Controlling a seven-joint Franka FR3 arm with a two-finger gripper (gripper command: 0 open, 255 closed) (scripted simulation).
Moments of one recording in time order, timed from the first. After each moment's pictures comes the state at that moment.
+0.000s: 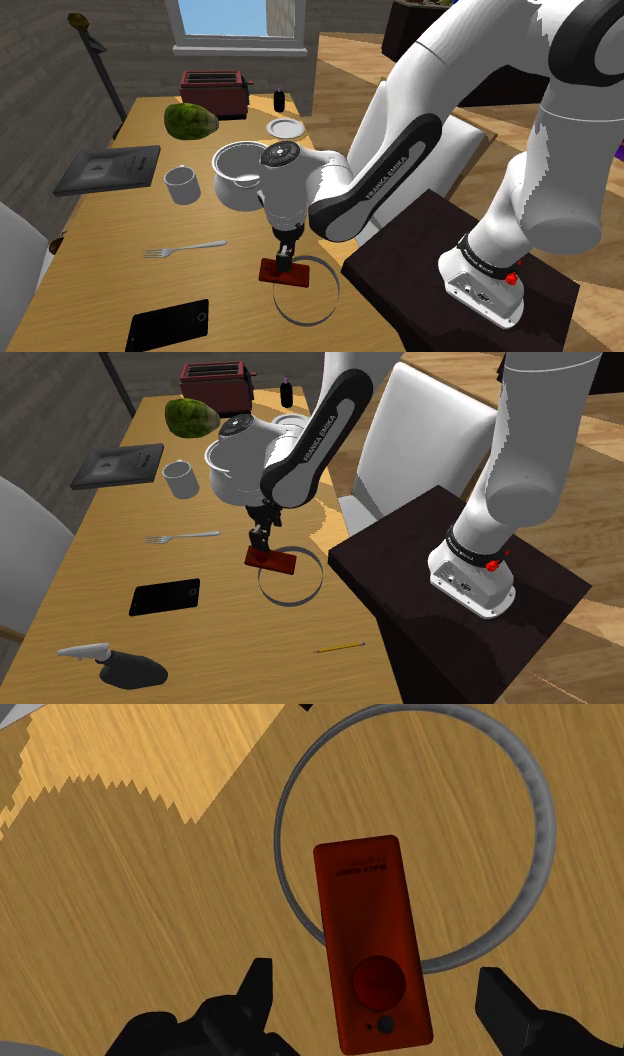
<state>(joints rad) 0.46 0.31 0.38 -2.28 -0.21 2.47 0.31</state>
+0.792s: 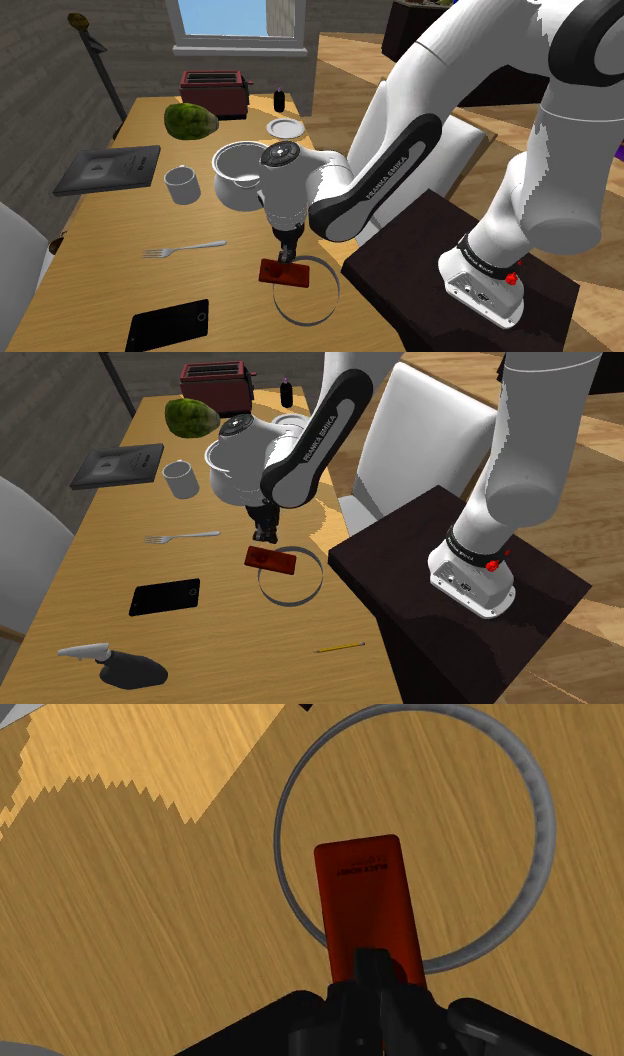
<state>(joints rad) 0.46 0.31 0.38 -2.28 -0.21 2.47 0.31</state>
